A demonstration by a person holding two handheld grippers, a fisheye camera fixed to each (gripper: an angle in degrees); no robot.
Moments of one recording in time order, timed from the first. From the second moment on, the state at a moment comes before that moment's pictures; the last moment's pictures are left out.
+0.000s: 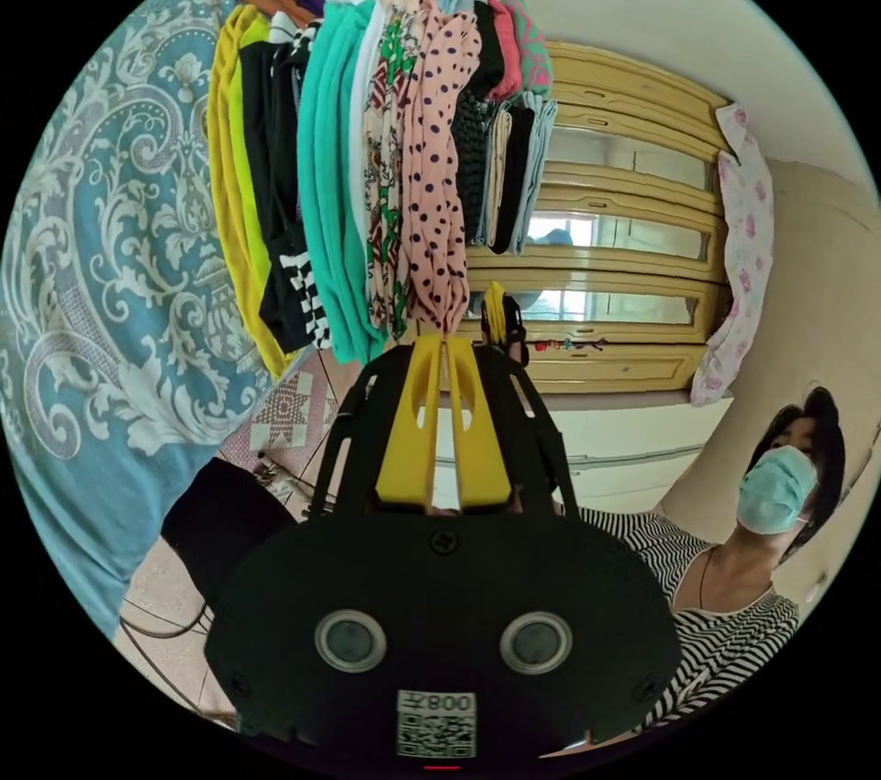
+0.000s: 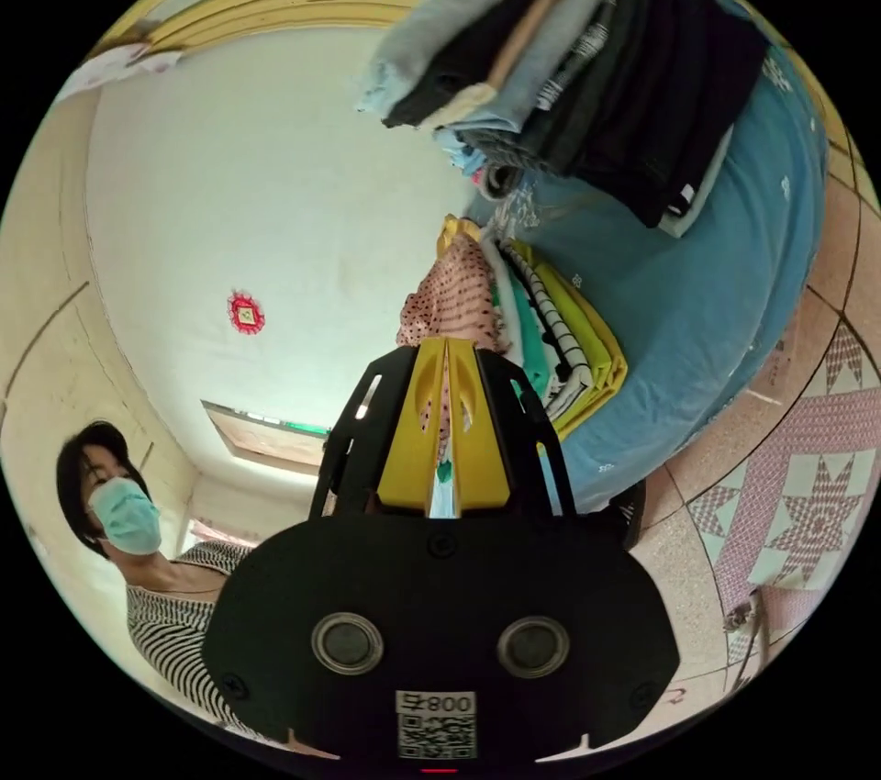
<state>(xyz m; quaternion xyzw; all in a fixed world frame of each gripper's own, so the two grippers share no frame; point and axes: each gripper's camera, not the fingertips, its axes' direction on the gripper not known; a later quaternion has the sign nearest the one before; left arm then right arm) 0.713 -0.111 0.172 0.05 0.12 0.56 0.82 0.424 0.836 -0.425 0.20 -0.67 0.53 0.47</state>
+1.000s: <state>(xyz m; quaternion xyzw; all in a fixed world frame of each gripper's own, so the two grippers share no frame) 0.883 -0.233 0.046 0.20 0.05 0.64 0.74 0.101 0.559 -0.676 0.16 -0.32 0.26 0.90</state>
